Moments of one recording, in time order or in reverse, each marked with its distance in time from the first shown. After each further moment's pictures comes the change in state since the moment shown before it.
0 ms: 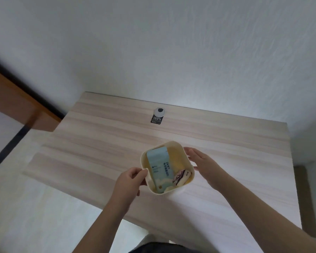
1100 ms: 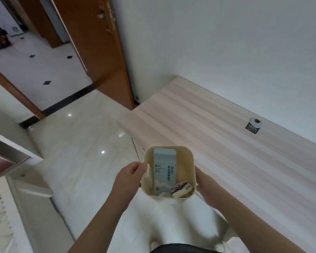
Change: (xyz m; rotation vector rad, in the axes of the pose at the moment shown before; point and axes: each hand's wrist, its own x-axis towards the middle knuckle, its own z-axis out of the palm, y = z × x) left_hand -0.090 -0.185 -0.320 -0.260 0.311 -0.013; right_hand -0.033 -0.015 0.384 -0.098 -0.421 0.070
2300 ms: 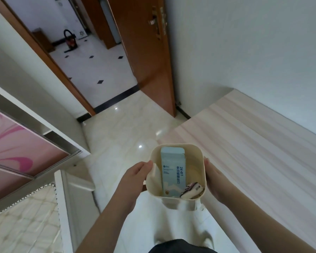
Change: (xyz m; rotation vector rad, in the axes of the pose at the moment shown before) left_hand 0.114 0.055 -0.096 -0.193 0.149 -0.127; right_hand 0.160 -0.129 0.061 -0.067 -0.252 -0.260
